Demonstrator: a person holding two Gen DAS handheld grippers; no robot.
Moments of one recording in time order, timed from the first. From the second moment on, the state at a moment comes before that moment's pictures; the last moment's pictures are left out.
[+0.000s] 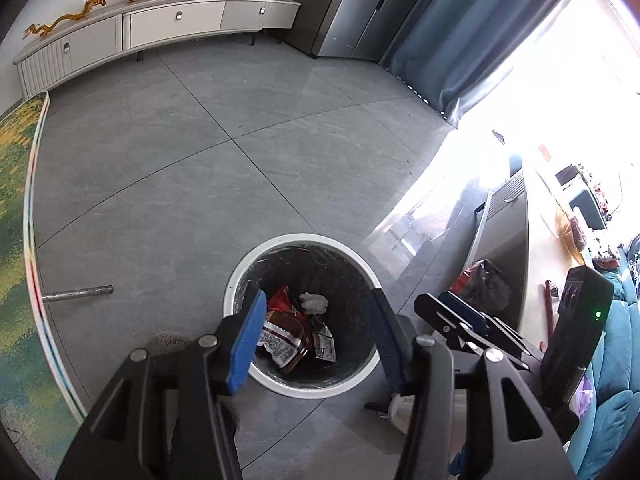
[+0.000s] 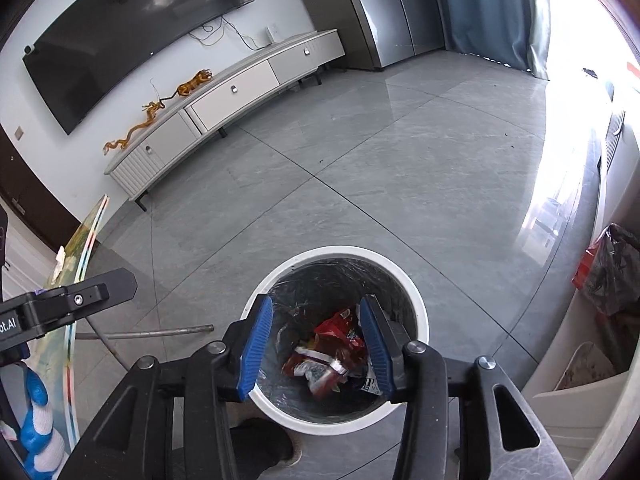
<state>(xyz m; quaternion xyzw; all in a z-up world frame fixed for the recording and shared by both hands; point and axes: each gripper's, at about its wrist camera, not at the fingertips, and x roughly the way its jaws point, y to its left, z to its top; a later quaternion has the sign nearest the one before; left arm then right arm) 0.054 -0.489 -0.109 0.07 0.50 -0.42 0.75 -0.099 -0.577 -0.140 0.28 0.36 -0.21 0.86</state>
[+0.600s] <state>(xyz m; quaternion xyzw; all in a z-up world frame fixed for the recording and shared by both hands) 0.049 -0.369 -0.037 0.04 0.44 -0.38 0.81 -0.110 -0.524 -0.072 0.24 0.32 -0.19 0.90</state>
